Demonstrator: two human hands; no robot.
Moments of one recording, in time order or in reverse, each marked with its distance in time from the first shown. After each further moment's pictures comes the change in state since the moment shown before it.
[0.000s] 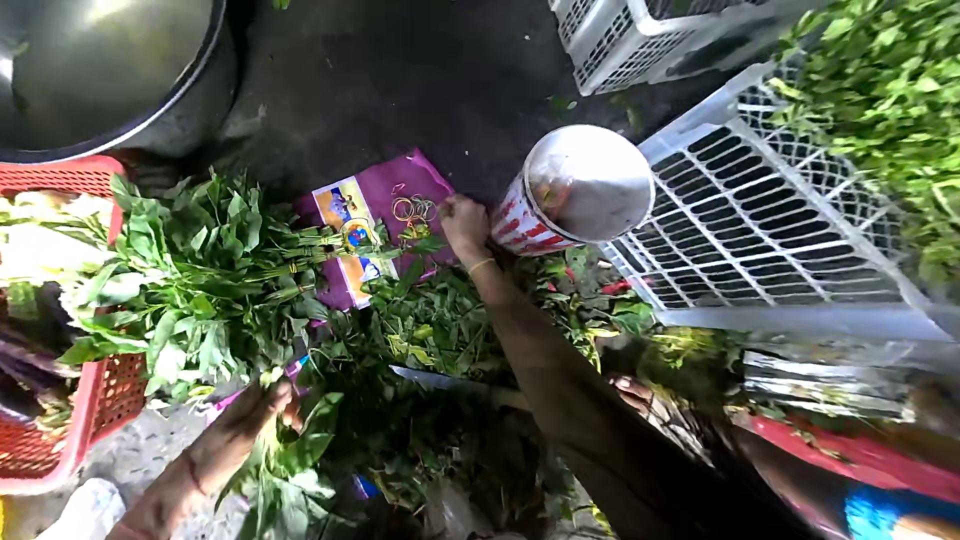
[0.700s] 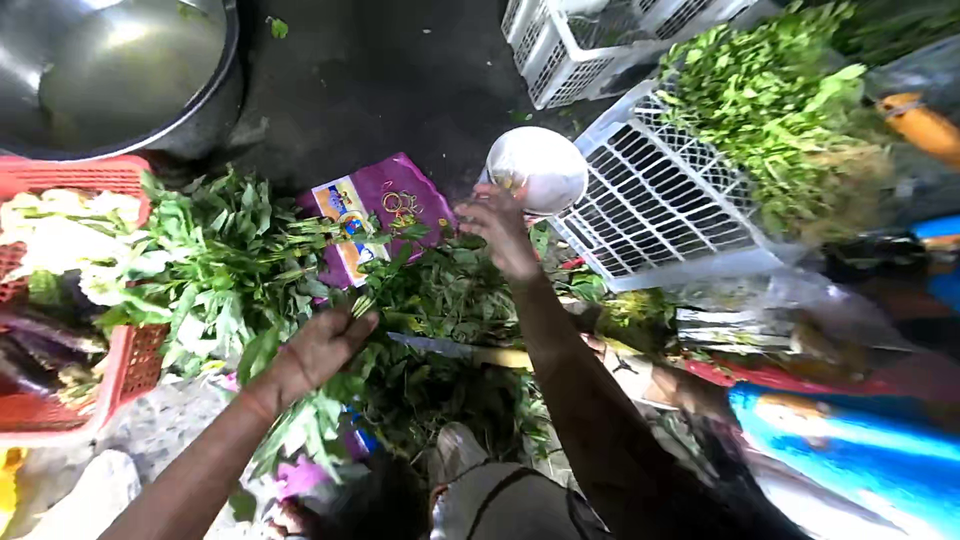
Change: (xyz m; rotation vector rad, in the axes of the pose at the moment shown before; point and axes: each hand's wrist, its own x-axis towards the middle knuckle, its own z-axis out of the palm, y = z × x) left_hand -0.002 0.097 0.056 0.446 -0.097 0.077; right_hand -0.113 0.006 -0.102 0.888 -0.011 -0.061
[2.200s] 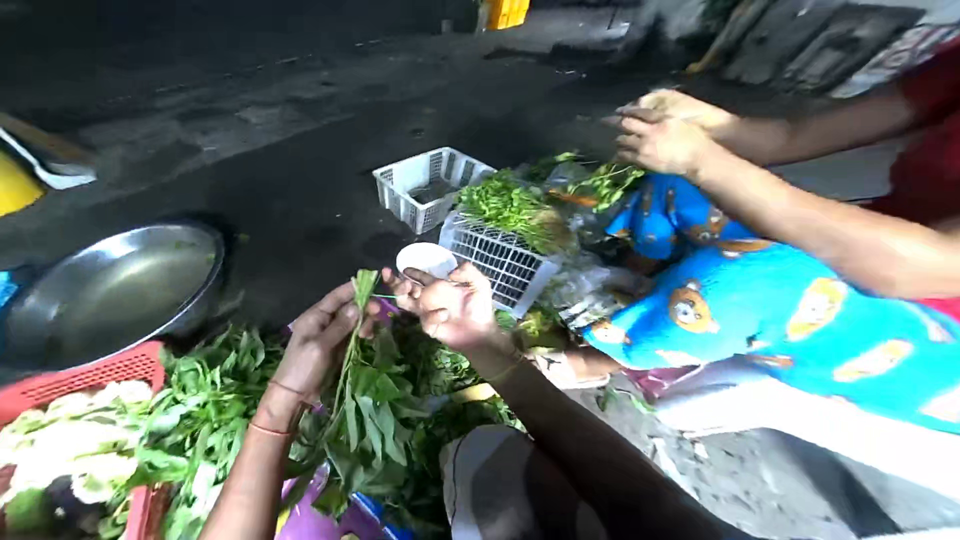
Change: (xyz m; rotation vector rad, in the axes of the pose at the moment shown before) left_hand -0.056 0.072 -0.042 -0.618 -0.036 0.869; right_hand -0.195 -0.141 0.036 1.161 -0.494 -0.068
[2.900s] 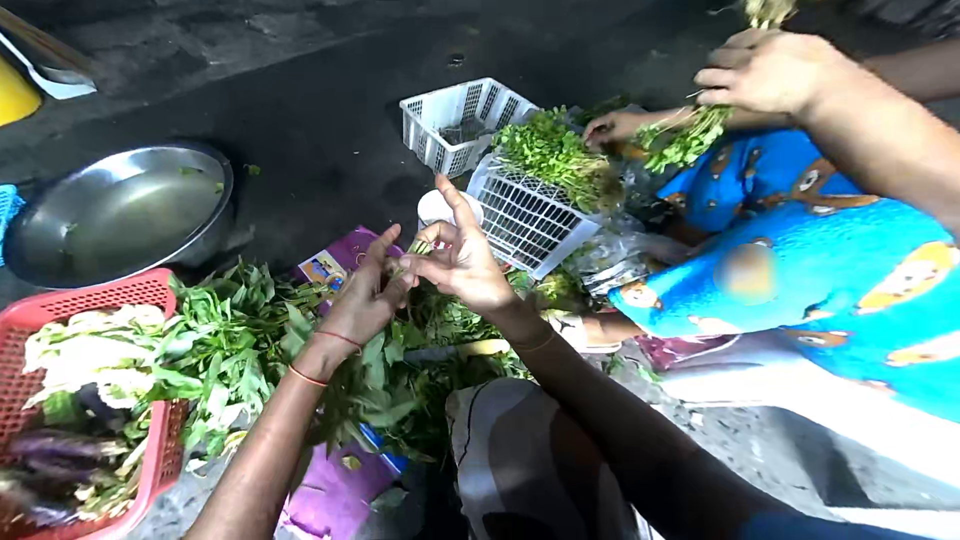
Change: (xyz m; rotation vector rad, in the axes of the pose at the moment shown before) left_hand 0.000 -0.017 0.018 0.475 -0.045 -0.187; right_hand -0.009 0.022 0.019 -1.267 0.083 -0.270
